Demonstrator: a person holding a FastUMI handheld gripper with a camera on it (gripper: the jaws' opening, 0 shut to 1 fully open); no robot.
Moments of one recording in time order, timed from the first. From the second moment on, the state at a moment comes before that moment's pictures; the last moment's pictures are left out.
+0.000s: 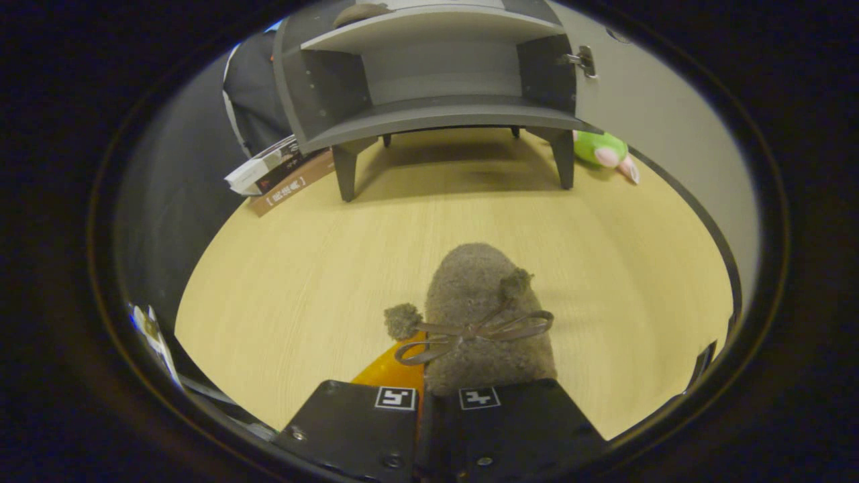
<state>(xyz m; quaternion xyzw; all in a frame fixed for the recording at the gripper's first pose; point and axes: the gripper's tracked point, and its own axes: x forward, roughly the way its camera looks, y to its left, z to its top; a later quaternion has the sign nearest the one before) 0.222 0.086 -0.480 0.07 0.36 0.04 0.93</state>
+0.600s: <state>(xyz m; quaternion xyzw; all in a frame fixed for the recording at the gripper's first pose) 0.210 0.088 -0.393 0.06 0.29 0.07 0.95</state>
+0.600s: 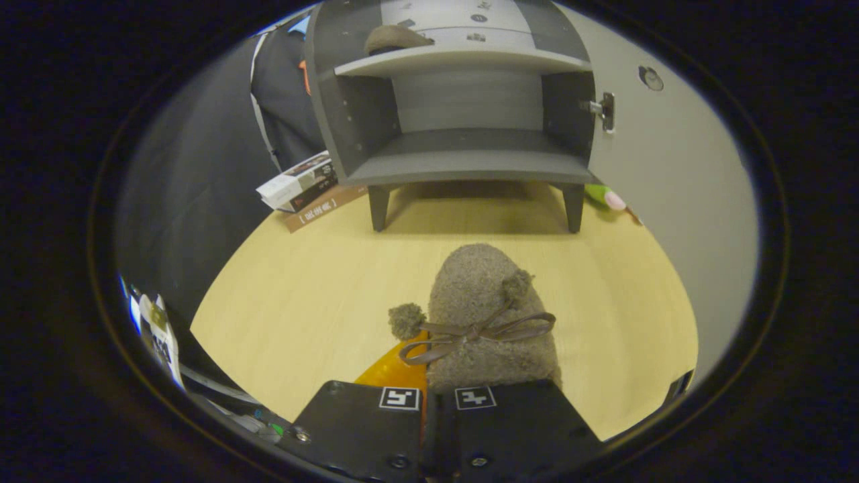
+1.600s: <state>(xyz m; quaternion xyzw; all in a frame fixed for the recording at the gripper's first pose) 0.280 0.069 -0.065 0.02 0.07 0.05 1.00</state>
